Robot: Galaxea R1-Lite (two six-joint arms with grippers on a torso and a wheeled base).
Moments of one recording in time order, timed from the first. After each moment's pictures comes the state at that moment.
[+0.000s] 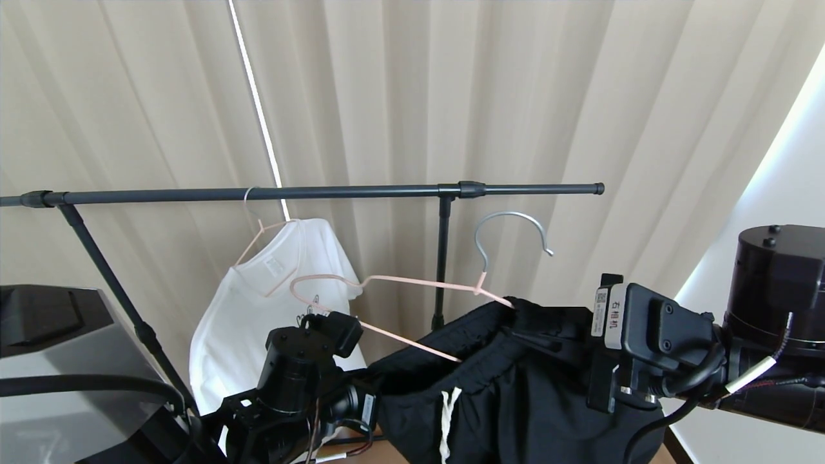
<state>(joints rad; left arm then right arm) -0.67 2.00 -0.45 -0.99 0.13 -0.16 0.63 1.49 -0.59 -0.60 0.30 -0.70</state>
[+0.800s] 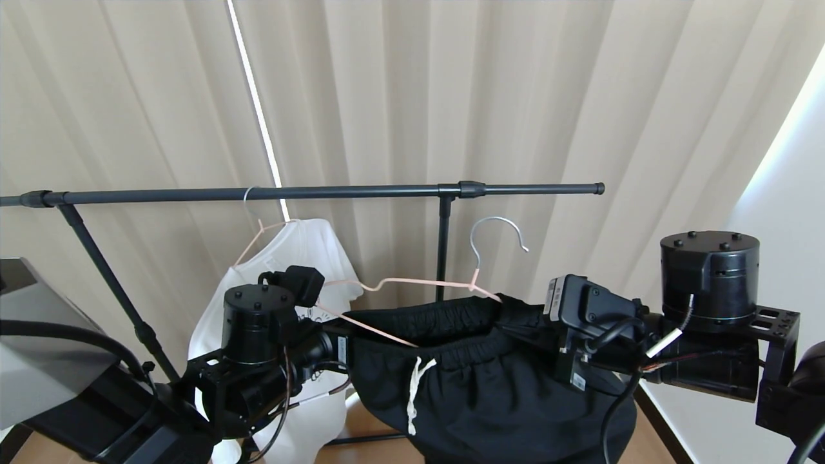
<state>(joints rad) -0.54 1.93 -0.51 -1.02 0.17 -0.17 0.54 1.65 -0.63 -0.61 0.30 -0.70</state>
